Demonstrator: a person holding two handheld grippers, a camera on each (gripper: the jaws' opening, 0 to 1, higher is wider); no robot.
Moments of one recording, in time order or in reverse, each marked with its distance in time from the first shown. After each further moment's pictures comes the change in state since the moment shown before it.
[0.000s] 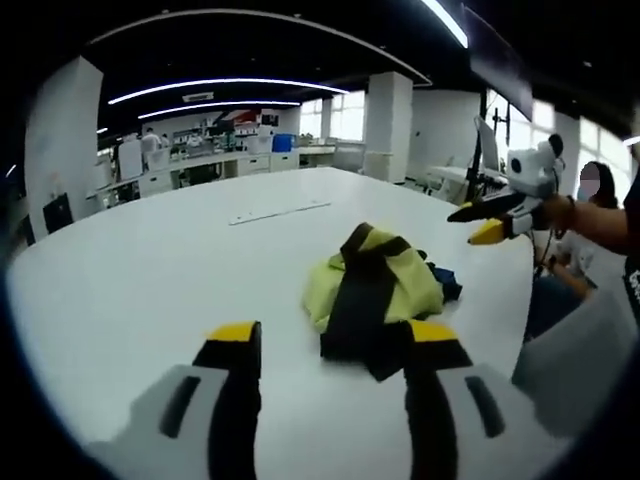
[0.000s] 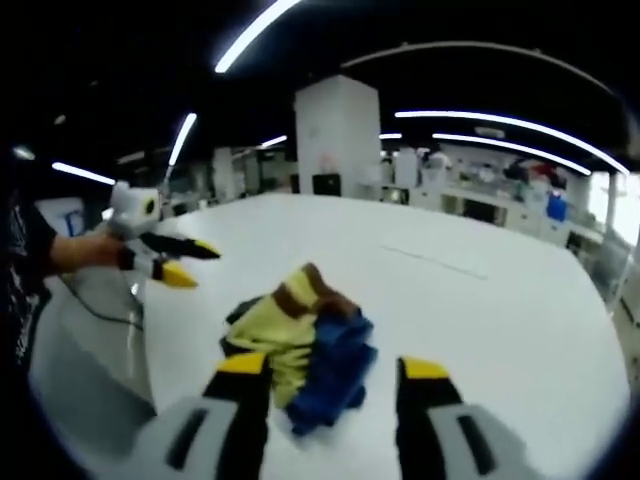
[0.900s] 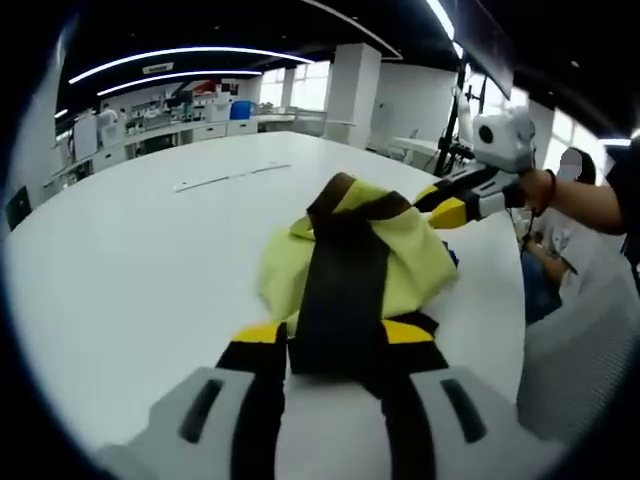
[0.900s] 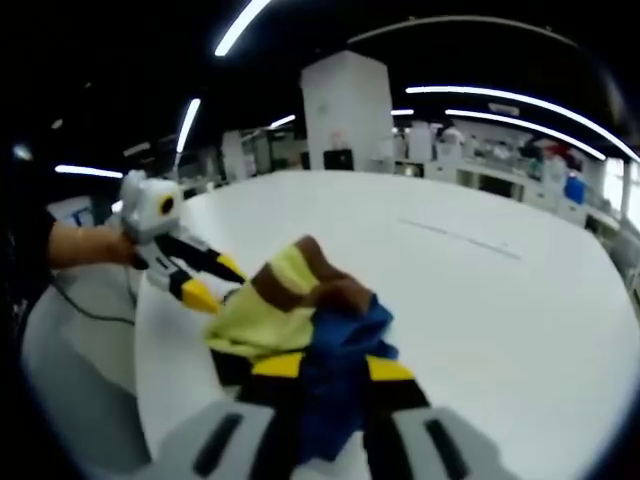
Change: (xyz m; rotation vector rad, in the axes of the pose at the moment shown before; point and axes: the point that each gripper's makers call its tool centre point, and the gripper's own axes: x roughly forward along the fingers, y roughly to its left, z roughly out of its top) left arm 0.065 -0.017 -0.036 -0.006 0.149 -0.198; right arm 0.051 0.003 -0.017 0.041 0.100 0.066
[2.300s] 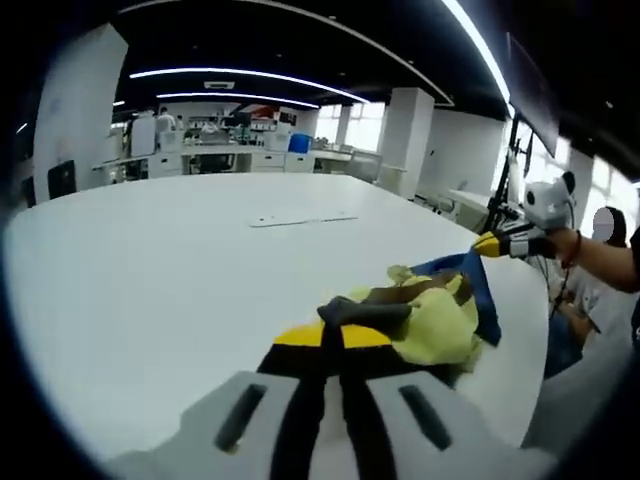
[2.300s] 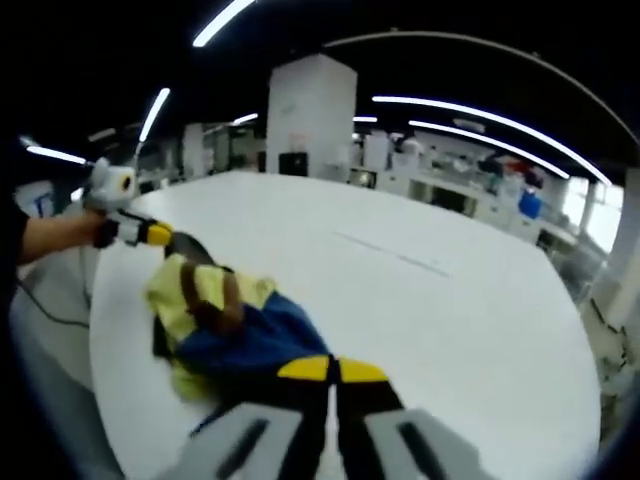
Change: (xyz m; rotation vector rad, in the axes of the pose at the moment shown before) left arm -0.055 0.081 0.044 -0.126 -0.185 0.212; right arm -0.038 -0.074 0.019 -0.034 0.003 -0.252
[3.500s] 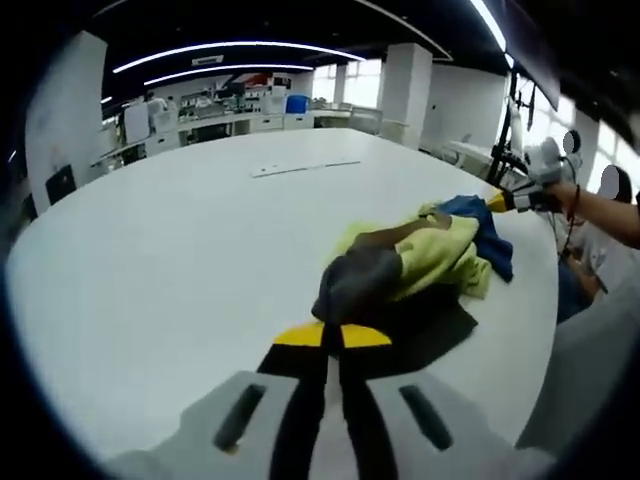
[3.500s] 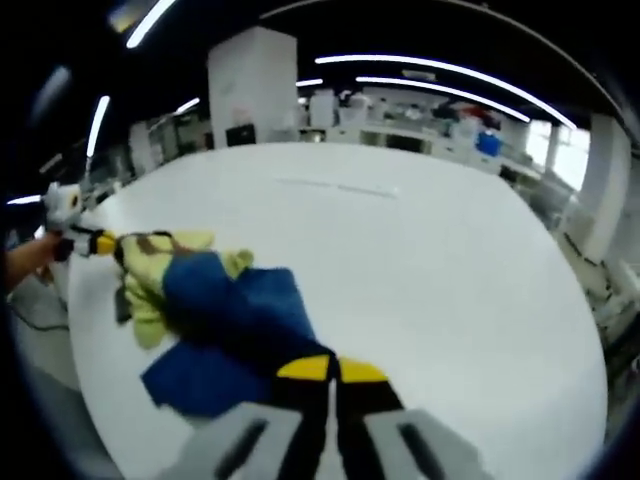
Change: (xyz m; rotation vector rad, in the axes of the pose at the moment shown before) left arm -0.016 -0.001 -0.057 0.072 0.185 0.033; right arm -0.019 -0.042 -0.081 0.186 0.175 -0.120
